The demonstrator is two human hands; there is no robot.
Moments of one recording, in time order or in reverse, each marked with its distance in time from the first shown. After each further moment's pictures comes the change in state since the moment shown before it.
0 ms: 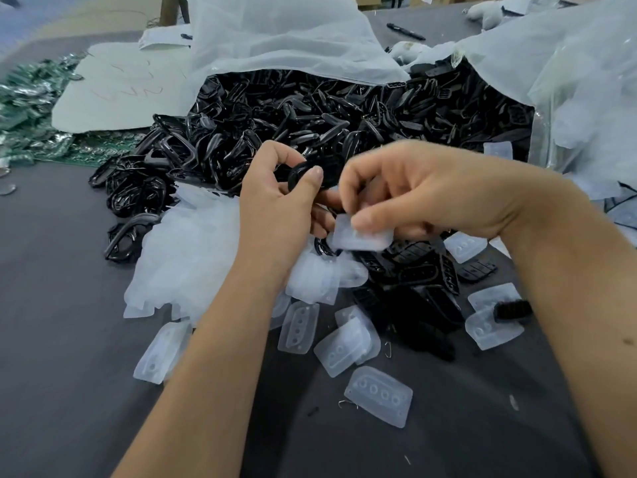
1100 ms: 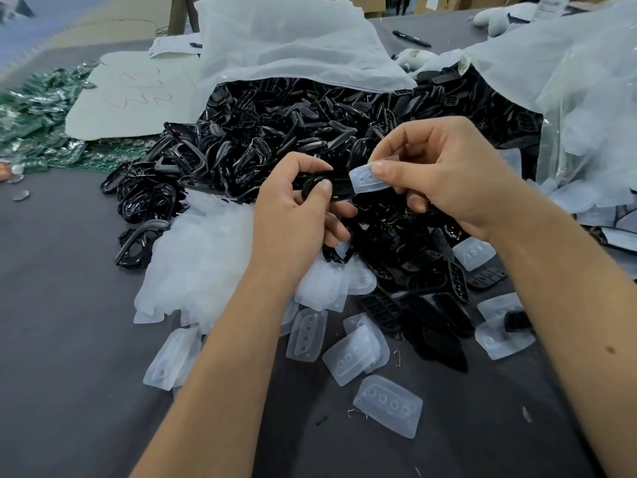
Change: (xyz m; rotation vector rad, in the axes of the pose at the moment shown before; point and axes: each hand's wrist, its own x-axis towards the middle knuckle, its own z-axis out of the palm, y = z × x) left_hand 0.002 -0.002 0.002 -0.010 -0.083 -0.057; right_hand 0.013 0.027 -0.004 0.049 0.631 -0.114
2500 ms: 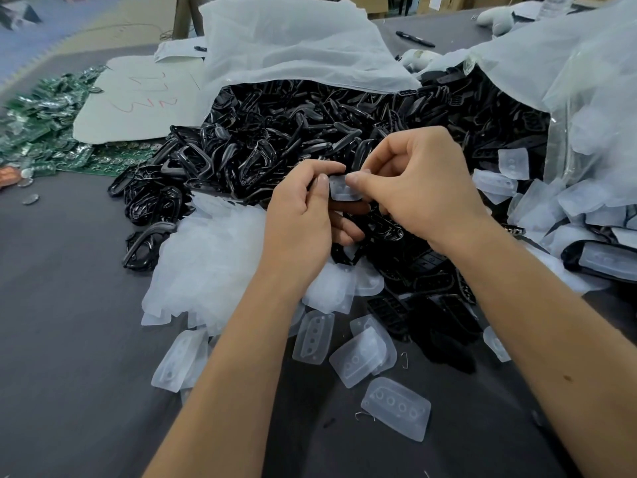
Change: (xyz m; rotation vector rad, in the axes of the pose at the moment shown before) left_hand -0.003 0.004 0.003 0.027 -0.034 0.005; right_hand 0.004 -0.005 0.042 -0.311 0.308 -0.005
